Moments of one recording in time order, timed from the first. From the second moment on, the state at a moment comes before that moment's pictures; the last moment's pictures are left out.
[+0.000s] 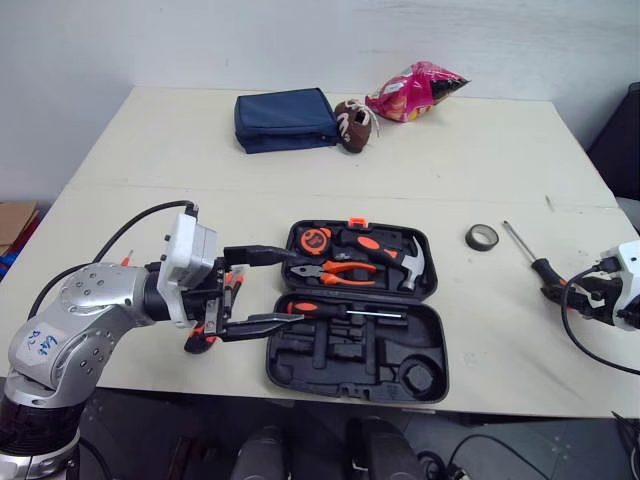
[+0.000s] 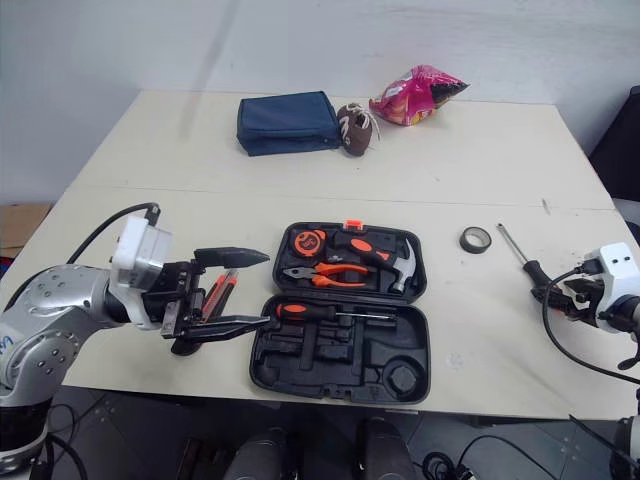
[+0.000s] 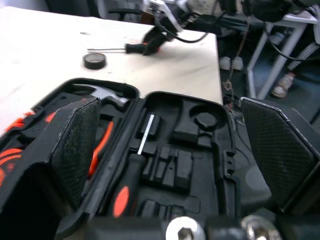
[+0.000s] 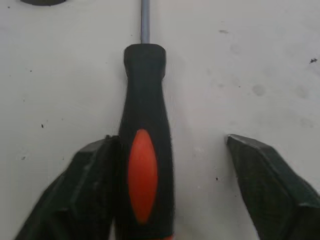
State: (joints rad) left arm -0.27 0.81 0.12 -0.51 -0.84 0.57 -0.99; right arm -0.52 -0.99 -0.20 0.95 0.23 0.23 0.98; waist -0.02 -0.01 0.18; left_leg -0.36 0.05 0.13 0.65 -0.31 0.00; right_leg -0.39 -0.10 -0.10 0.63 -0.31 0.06
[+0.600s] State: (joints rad) left arm -0.27 0.80 0.12 -0.45 -0.74 0.41 -1.13; right arm -0.32 -0.97 -0.33 0.22 0.46 0.36 1.07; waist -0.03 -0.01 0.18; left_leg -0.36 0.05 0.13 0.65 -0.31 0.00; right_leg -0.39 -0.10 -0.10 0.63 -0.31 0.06
